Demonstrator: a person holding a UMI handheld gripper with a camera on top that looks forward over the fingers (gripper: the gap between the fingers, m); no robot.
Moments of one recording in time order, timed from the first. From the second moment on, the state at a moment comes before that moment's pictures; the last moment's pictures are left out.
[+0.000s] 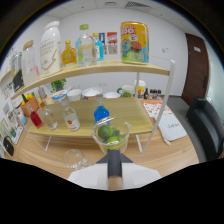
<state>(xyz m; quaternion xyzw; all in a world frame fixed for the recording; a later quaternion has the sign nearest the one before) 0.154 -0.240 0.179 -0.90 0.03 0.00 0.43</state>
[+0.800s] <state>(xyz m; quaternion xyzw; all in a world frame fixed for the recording) 0.138 -0.223 0.210 -0.69 -0.38 -0.44 0.43</state>
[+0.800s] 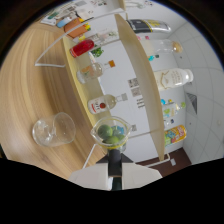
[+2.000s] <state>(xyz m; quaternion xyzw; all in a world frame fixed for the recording) 0.178 -0.253 0.220 -0.82 -0.12 -0.15 0.54</state>
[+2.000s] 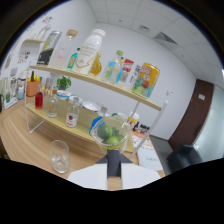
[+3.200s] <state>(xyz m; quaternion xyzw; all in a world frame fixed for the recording) 0.263 -0.278 0.055 -0.91 0.03 0.00 0.42</state>
